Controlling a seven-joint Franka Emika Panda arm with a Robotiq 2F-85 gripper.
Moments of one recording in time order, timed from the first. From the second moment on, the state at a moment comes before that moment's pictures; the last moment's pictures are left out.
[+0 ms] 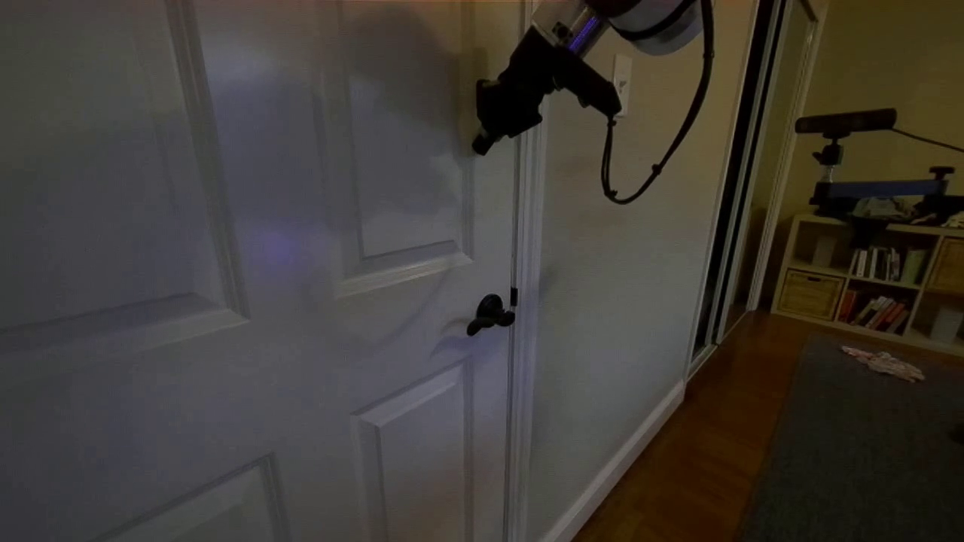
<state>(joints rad) -0.07 0.46 0.12 -1.51 0.18 2.69 0.01</state>
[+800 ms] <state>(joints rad) -0.06 0.08 0.12 -1.92 0.23 2.18 -0.12</state>
